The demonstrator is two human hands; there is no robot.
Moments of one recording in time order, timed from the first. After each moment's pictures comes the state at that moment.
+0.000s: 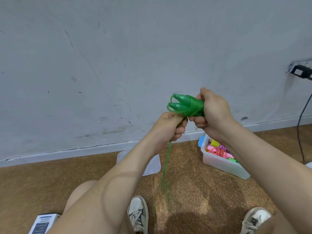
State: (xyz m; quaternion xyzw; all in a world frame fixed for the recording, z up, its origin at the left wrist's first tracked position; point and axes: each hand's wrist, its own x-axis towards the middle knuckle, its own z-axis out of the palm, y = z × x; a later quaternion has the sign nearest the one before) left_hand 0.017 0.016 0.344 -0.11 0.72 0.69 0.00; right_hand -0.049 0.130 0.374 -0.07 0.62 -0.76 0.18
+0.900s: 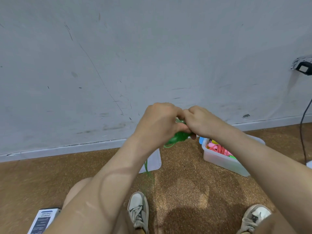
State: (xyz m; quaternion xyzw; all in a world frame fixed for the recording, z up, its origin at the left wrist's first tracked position) left_hand 0.039 0.006 0.370 0.03 0.96 0.17 -0.21; right_hand -0.048 0.121 0.349 -0.30 0.88 -0.34 0.15
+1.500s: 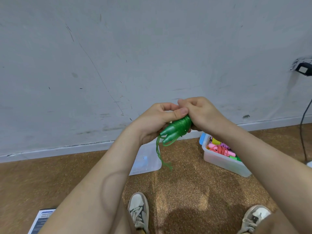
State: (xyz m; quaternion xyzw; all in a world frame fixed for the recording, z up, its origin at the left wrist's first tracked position) left_hand 0.033 -0.010 0.370 -0.09 0.70 0.71 0.06; right_hand -0.042 0.119 0.362 -0.29 0.75 -0.57 0.18
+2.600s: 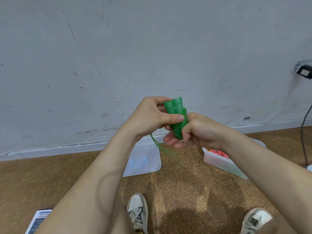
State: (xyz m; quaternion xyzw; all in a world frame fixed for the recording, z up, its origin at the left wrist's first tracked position) left_hand 0.040 -0.022 0.381 -0.09 0.78 0.62 -0.06; right_hand -0.035 0.121 0.350 -0.24 0.64 -0.56 0.47
